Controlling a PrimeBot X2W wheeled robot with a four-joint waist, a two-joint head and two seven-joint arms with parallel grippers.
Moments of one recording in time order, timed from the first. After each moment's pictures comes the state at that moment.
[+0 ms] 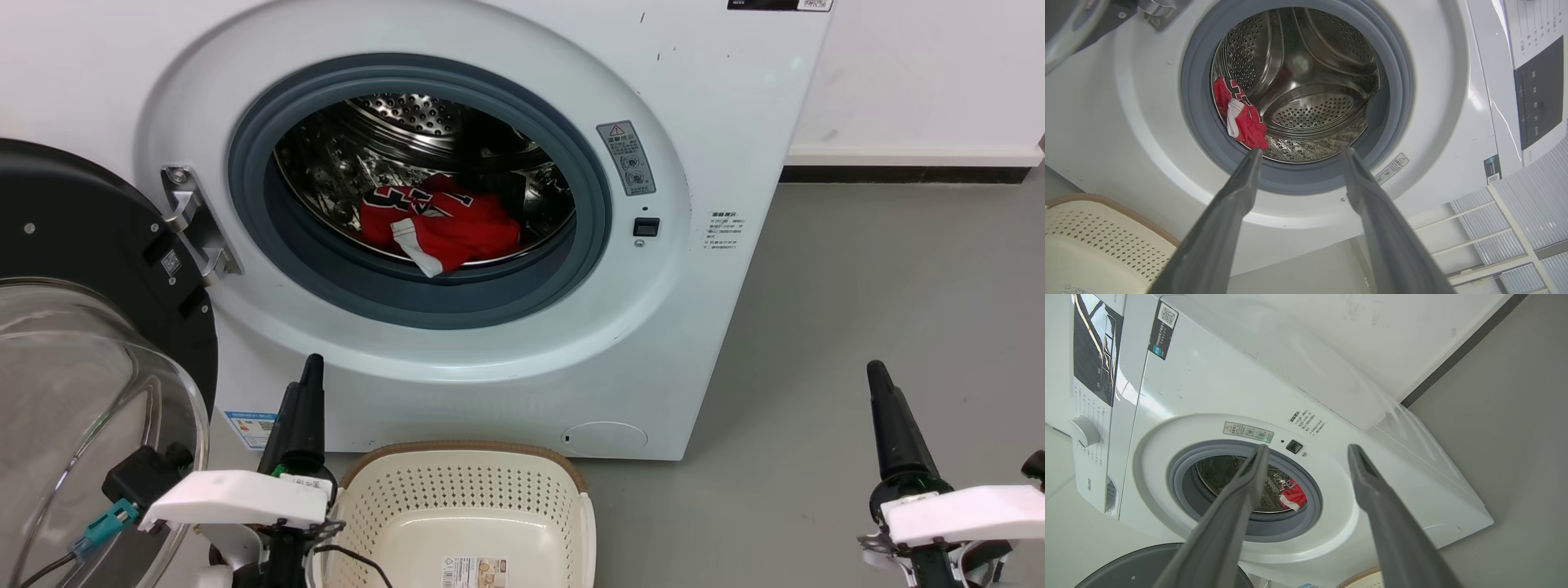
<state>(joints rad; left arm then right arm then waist) -0.11 0.05 0.03 0.19 -1.06 -0.13 -0.04 -0.01 -0.05 -0.07 0.10 1.01 0.13 -0.04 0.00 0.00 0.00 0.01</state>
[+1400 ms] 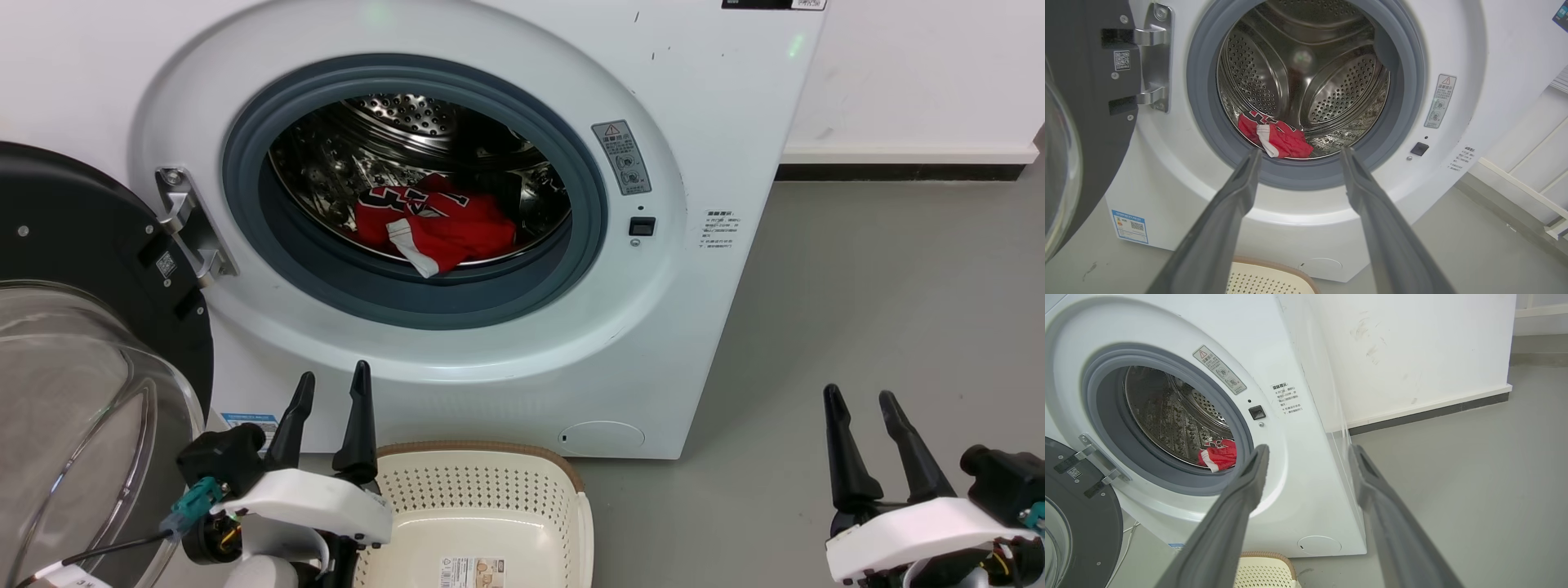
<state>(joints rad) -0.11 0.05 -0.05 0.21 -0.45 -0.07 -0.16 0.02 -0.05 -0.04 0.08 0.38 0.13 -0.11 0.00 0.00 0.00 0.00</state>
